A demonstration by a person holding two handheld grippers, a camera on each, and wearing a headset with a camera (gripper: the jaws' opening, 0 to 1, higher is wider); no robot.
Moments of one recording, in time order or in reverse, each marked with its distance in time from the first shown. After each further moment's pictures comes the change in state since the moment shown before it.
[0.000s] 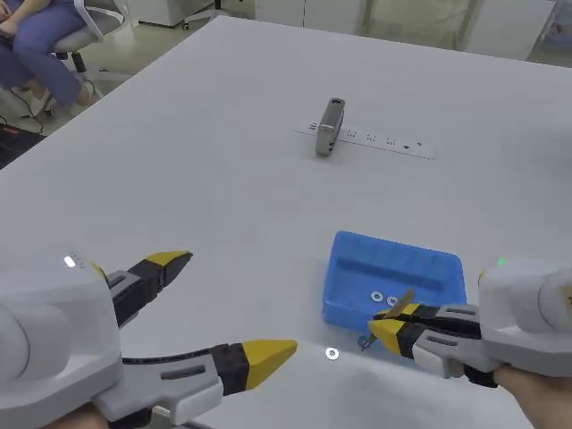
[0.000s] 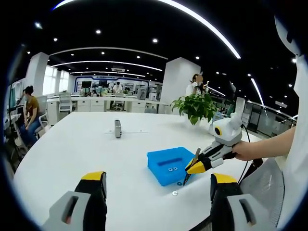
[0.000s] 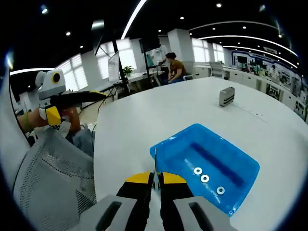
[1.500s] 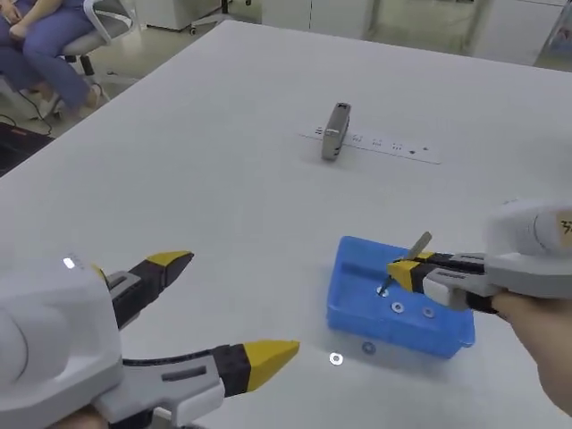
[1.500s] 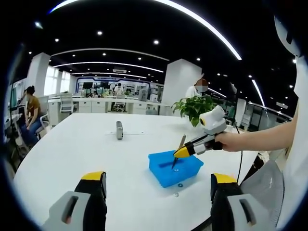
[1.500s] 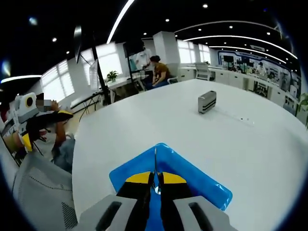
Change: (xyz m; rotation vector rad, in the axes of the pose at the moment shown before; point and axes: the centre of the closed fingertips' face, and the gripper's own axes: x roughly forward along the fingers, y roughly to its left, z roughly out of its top) left arm -0.003 0.005 0.003 -0.005 -0.015 0.011; right arm 0.010 -0.059 0.041 0.054 -0.024 -0.105
